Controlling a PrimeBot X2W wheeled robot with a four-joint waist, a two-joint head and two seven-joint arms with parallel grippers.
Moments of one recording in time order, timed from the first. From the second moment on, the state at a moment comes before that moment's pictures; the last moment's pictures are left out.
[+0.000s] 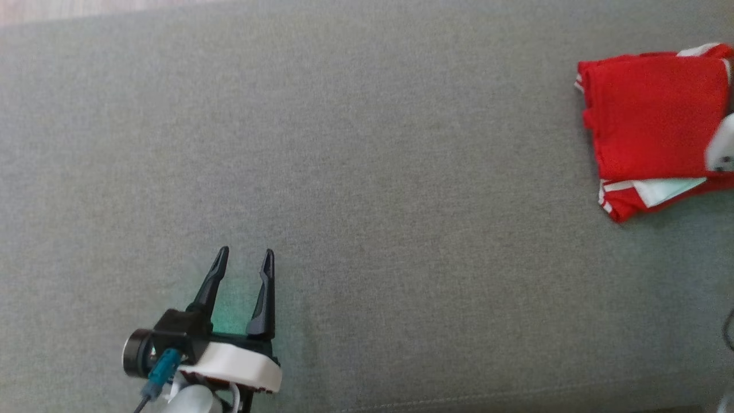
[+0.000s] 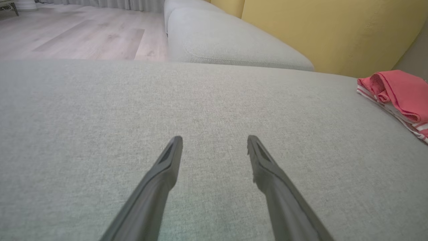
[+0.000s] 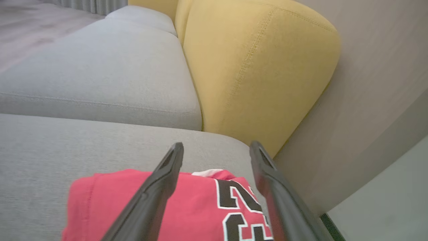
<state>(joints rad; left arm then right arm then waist) -0.12 0.29 -0.55 0.17 -0.52 0.19 -0.22 -0.70 -0.28 -0.27 0.68 -0.21 0.13 -0.02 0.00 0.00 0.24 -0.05</state>
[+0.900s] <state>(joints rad) 0.09 0.27 -0.44 0.19 -0.61 0.21 -0.25 -0.02 -0.05 -0.05 0.23 0.04 0.13 -0.10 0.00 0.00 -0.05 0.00</state>
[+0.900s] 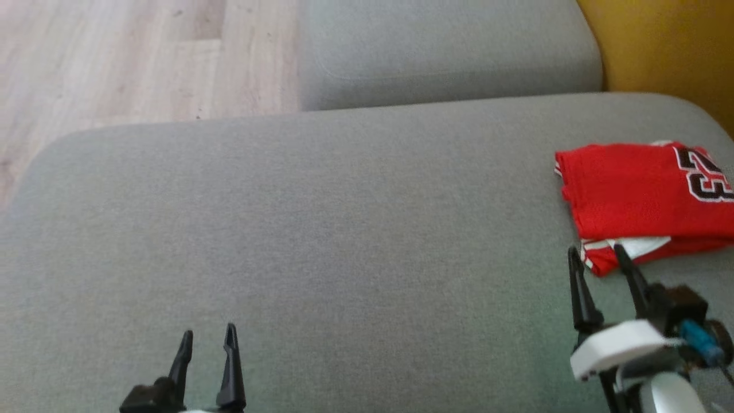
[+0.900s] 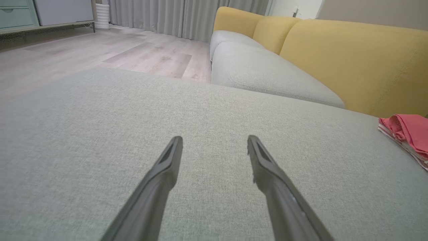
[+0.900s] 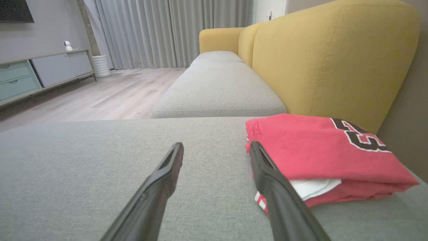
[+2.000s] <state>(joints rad) 0.12 0.25 -0.45 0.23 -0.59 0.18 -0.24 0.12 -0.04 0.02 0.29 0.16 0.13 -0.17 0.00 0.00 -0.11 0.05</state>
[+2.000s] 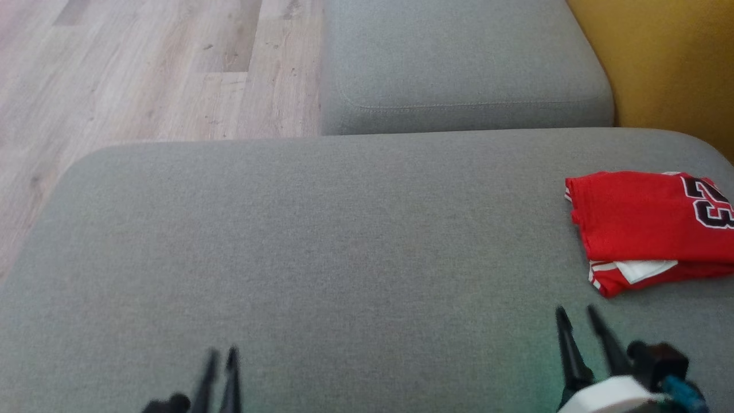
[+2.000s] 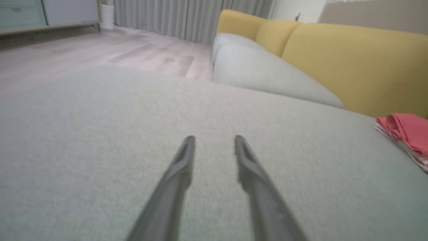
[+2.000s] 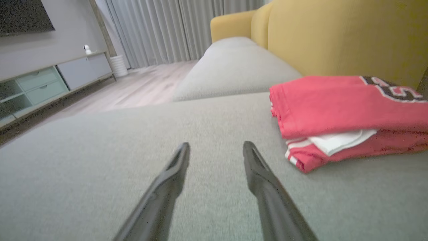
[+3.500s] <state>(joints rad) 0.11 0.18 -0.30 0.28 -0.93 0.08 -0.12 0.10 -0.04 -0.02 0.34 0.63 0.13 -0.08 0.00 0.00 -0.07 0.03</state>
